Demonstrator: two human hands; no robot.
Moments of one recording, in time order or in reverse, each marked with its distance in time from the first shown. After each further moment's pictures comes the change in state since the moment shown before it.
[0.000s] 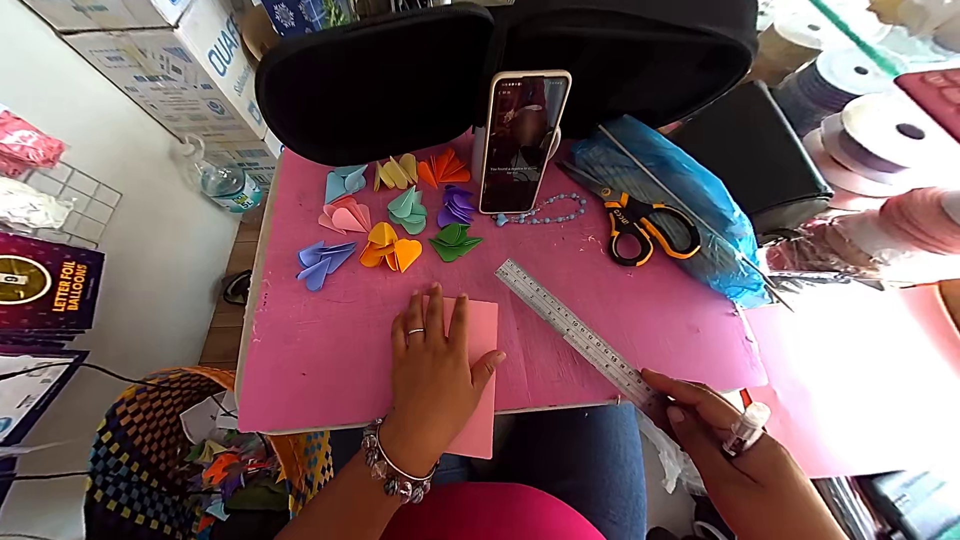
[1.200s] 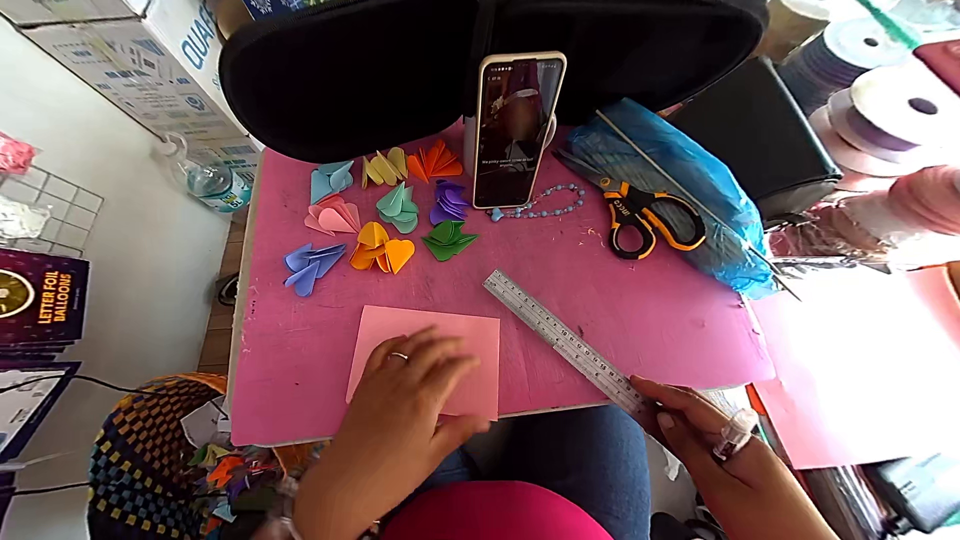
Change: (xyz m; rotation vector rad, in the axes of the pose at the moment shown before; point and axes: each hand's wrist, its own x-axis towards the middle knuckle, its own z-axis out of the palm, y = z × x) left_hand -0.021 -0.038 -0.050 -0.295 -0.132 0.313; right_hand -0.003 0.003 0.008 0.085 -0.069 0.050
